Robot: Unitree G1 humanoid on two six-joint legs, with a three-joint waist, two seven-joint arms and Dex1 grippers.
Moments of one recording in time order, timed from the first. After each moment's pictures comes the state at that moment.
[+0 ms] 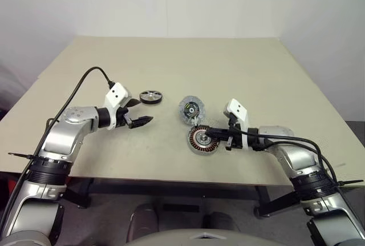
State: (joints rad) left arm -0.41 0.64 -0.05 0.02 -0.31 0.52 -0.92; right arm -0.29 -0.57 0.17 0.00 0.30 0.51 1.01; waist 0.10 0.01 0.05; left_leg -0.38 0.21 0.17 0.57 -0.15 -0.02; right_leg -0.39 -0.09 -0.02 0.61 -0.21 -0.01
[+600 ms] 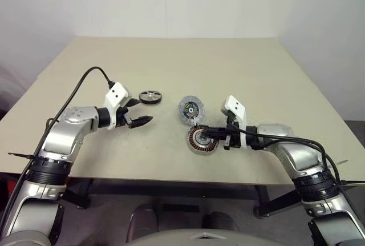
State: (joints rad) left arm -0.41 0.64 -0.05 0.02 -0.30 0.52 -0.92; right arm -0.32 -0.58 0.17 -0.15 0.36 0.66 0.98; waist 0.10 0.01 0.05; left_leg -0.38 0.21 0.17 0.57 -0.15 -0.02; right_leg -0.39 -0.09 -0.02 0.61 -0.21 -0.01
